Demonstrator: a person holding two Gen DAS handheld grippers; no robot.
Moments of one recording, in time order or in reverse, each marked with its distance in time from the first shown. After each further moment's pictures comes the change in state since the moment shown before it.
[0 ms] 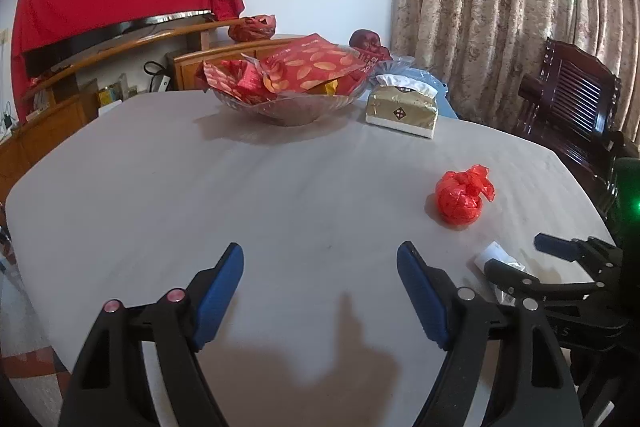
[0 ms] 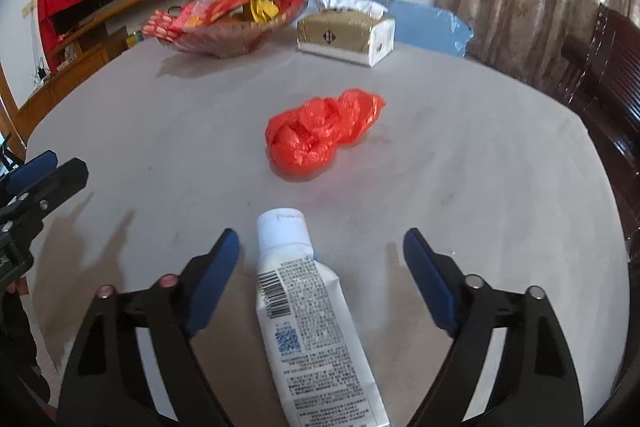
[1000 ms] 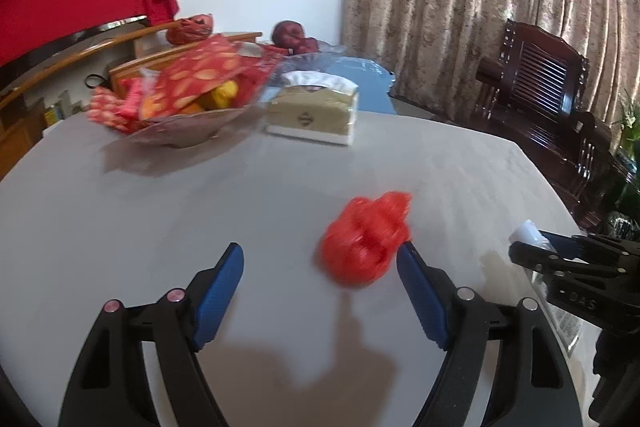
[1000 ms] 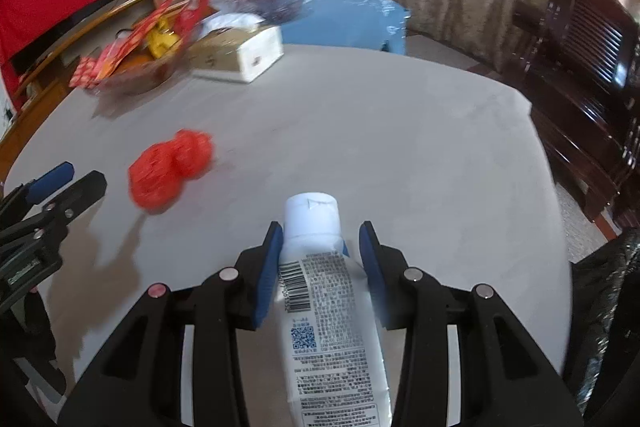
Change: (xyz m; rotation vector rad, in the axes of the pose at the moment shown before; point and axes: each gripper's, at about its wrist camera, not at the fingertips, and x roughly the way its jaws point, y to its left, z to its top) left arm 0.060 -0.103 0.038 0.086 0.029 -0.145; right arm -0.015 -0.120 0.016 0.136 0.010 -0.095
